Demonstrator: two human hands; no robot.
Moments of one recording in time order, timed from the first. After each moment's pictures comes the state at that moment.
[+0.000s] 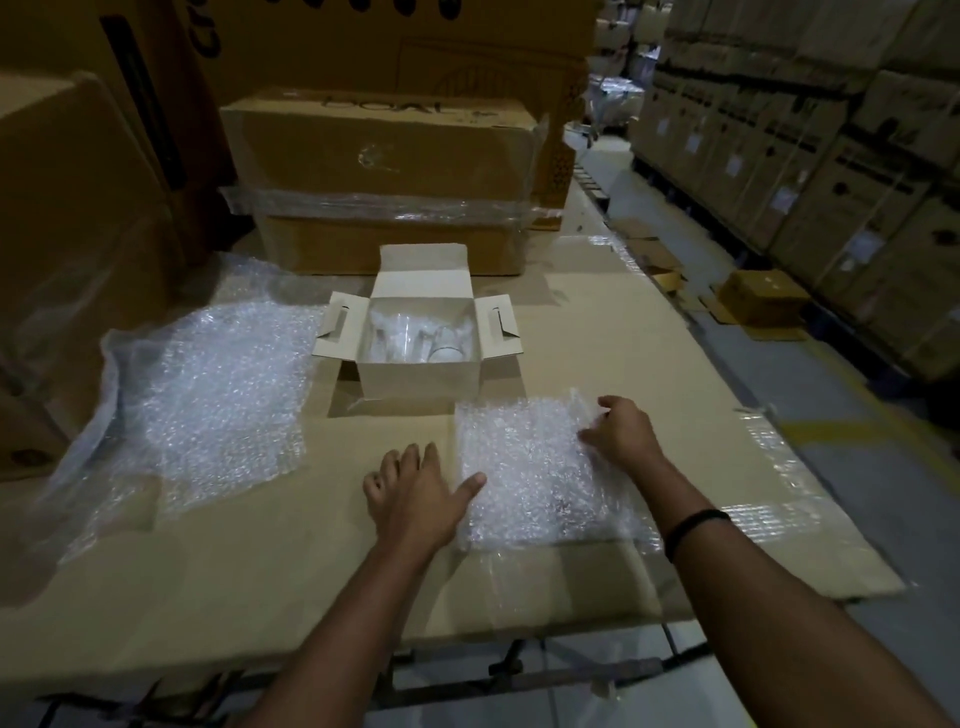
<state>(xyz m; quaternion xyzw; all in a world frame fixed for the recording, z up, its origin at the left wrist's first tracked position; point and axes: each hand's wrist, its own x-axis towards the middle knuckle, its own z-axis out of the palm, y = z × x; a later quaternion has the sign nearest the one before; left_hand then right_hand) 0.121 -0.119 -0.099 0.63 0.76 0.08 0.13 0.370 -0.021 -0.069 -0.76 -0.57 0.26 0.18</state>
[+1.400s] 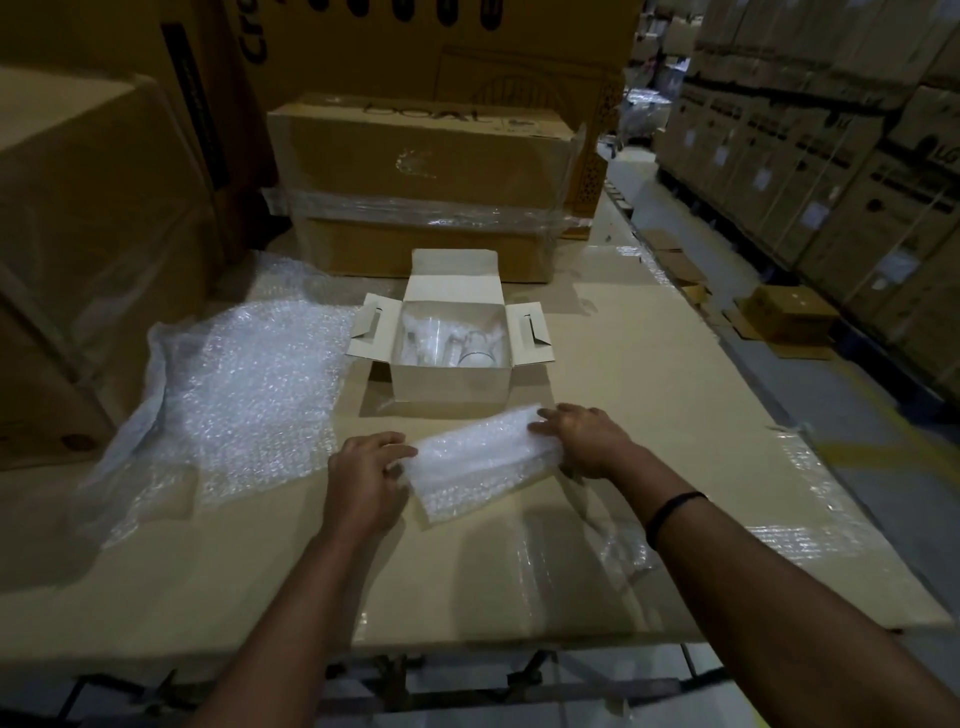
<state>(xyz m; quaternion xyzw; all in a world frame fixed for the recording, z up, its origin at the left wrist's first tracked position) 0.022 -0.106 -0.115 0.64 0.68 0.36 0.09 0.307 -0.002 -0.068 -0.49 -0.86 0.02 -0.14</state>
